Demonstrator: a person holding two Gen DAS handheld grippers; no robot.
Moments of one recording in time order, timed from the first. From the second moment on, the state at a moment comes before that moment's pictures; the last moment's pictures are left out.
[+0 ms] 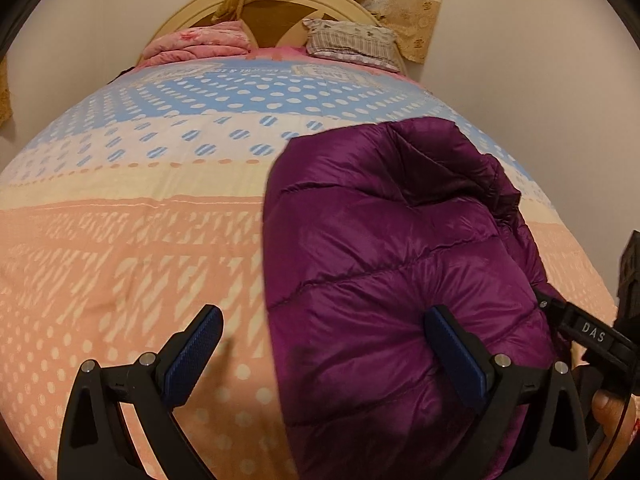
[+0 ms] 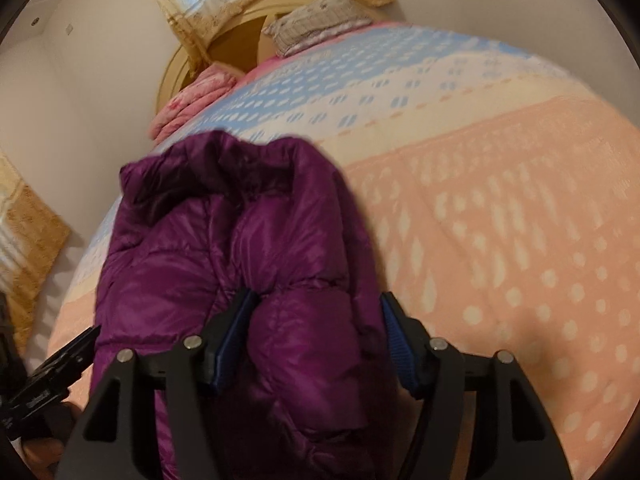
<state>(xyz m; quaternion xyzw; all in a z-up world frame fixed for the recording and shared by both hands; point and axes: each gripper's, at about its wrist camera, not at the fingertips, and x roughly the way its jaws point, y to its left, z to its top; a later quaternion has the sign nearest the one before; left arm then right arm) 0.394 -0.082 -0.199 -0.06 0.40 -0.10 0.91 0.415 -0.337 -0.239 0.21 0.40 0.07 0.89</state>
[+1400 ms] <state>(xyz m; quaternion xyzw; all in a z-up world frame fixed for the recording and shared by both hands) 0.294 0.030 -0.100 -0.01 0.26 -0.02 0.96 0.397 -0.148 -0.174 0.15 0.35 0.34 0.86</state>
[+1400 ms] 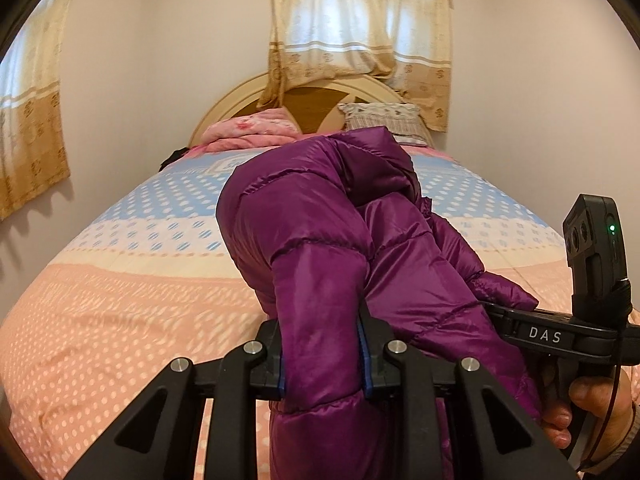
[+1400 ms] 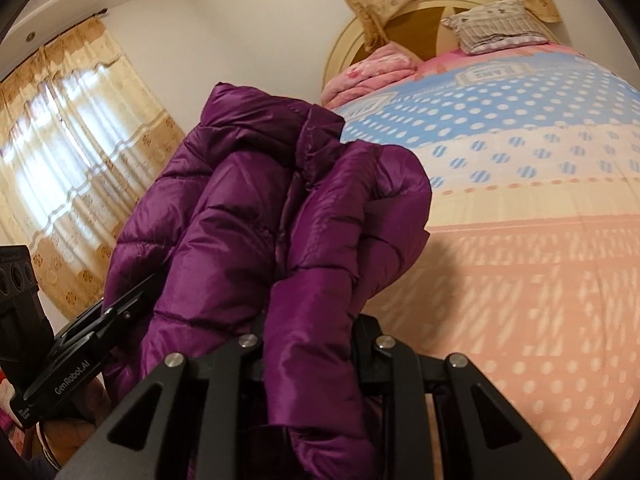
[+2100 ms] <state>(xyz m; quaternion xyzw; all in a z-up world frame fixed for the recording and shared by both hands) 0.290 0.081 -0.158 -0.04 0.31 0.01 0.95 0.402 -0.100 -0.220 0.11 0.41 0.34 0.84</state>
